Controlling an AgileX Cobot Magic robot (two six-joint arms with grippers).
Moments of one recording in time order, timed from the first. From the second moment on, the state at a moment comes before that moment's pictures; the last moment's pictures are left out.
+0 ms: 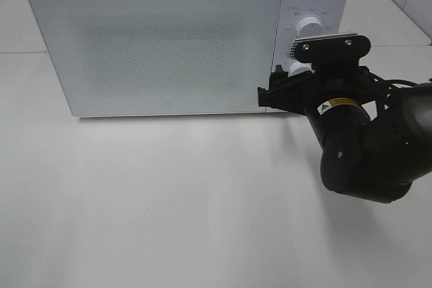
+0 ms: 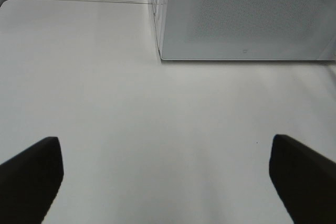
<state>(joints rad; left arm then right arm) 0.05 0.00 -0.52 -0.23 1.07 0.09 0.65 1.96 -0.64 0.72 -1.21 -0.34</state>
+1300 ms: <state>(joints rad) 0.05 0.00 -0.52 -0.23 1.07 0.09 0.57 2.07 -0.75 0.62 -1.18 -0.29</state>
